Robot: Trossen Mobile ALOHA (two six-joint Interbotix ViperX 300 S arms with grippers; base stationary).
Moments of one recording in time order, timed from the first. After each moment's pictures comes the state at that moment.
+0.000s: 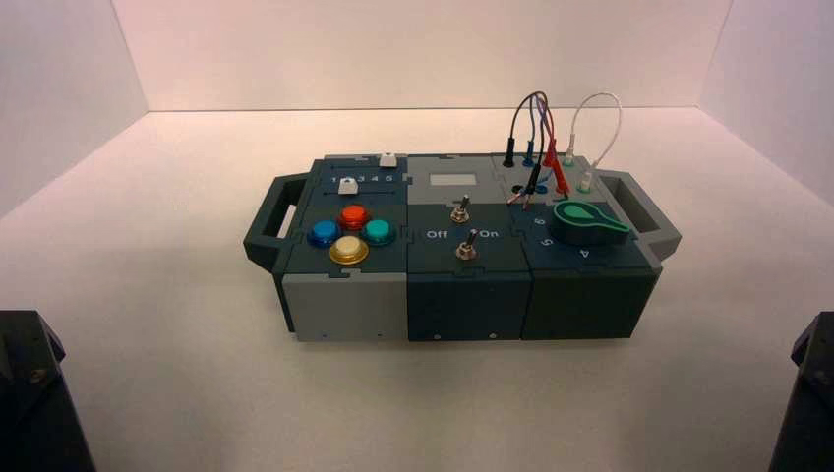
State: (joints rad) left arm -0.14 -0.76 1.01 -0.03 0.24 0.02; right arm 0.19 -0.90 1.03 0.00 0.16 0.00
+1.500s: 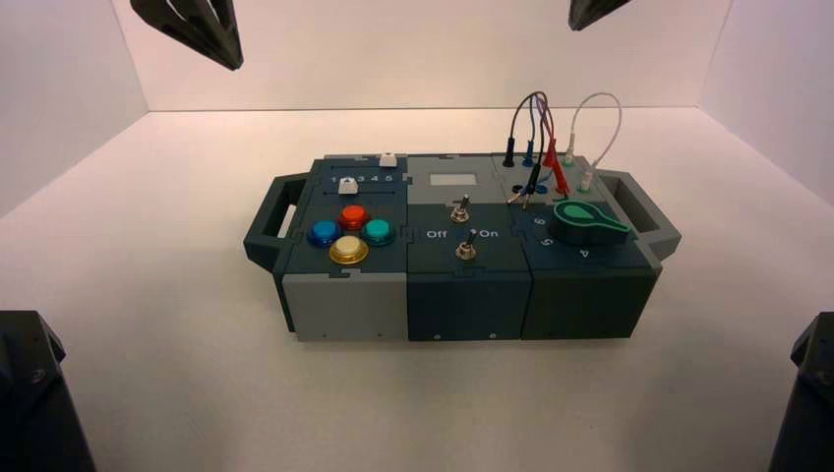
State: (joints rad) left arm -0.36 -0.45 0.80 -0.24 0.84 -0.02; right arm 0.50 -0.41 0.70 -0.02 0.78 0.31
